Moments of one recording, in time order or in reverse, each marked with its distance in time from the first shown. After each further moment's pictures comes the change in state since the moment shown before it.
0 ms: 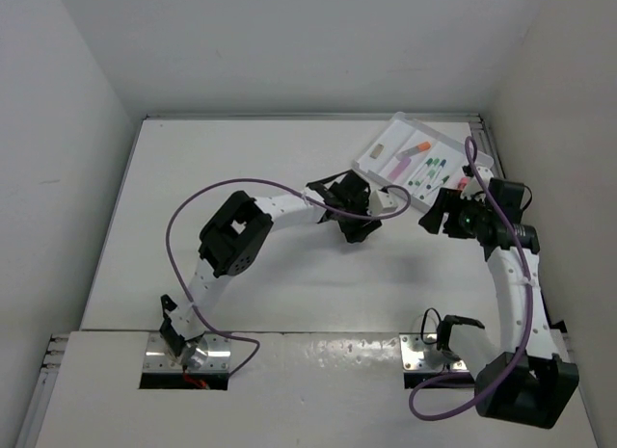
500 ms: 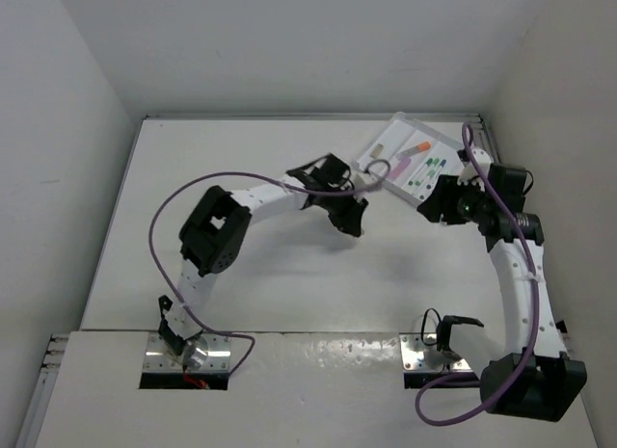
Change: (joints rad) left arm 0.079 -0.084 -0.031 -0.072 0.284 -0.200; right arm 0.050 0.021 0.103 -0.010 -0.042 -0.033
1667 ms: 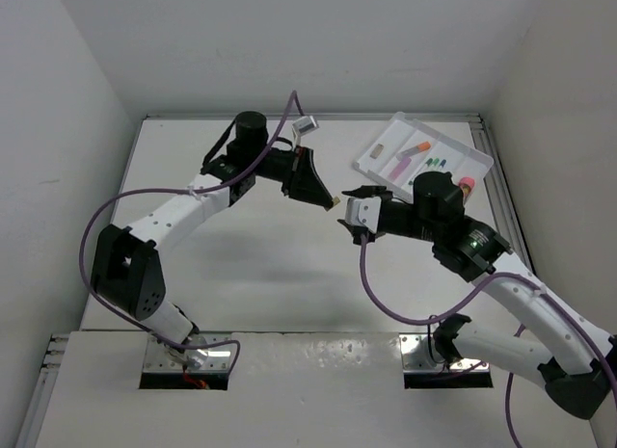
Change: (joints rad) left arm 0.266 -0.585 -0.335 0.481 0.746 -0.813; right arm 0.854 -0.045 0.089 0.306 0.036 -0.843
